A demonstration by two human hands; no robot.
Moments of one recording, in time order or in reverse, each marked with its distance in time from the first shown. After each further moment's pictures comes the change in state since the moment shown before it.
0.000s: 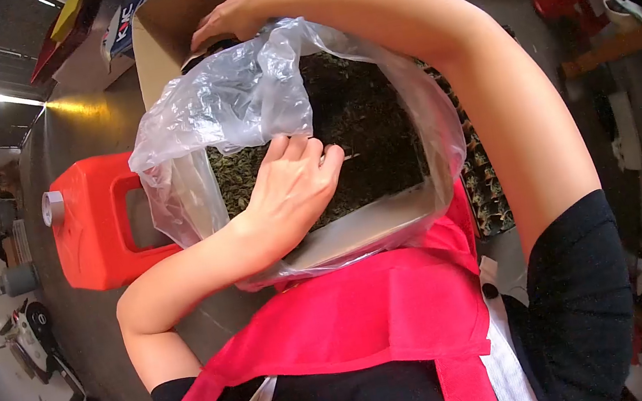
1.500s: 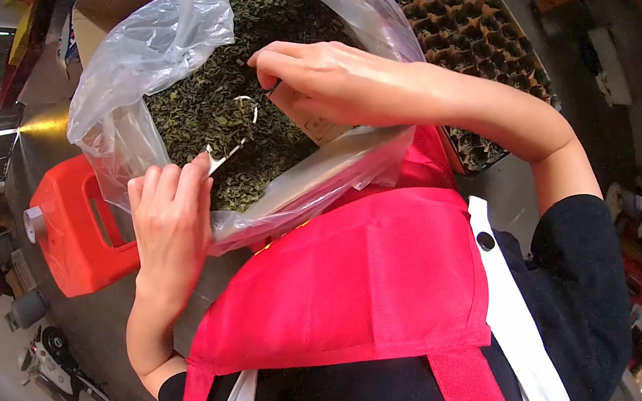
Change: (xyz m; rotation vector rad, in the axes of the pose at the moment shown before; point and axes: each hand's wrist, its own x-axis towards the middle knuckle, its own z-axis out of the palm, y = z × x) left_hand -0.077 0.000 -0.059 0.085 -0.059 -0.209; right_hand -0.152 -0.265 -0.011 0.454 0.296 0.617
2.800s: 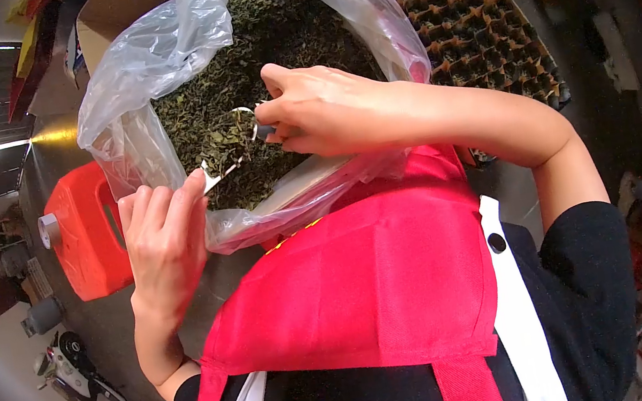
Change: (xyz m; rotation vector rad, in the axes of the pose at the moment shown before) left_hand -0.007 -0.005 -0.028 -0.012 0.053 0.093; right_hand -0.001 -0.013 0.030 -0.081 -0.028 -0.015
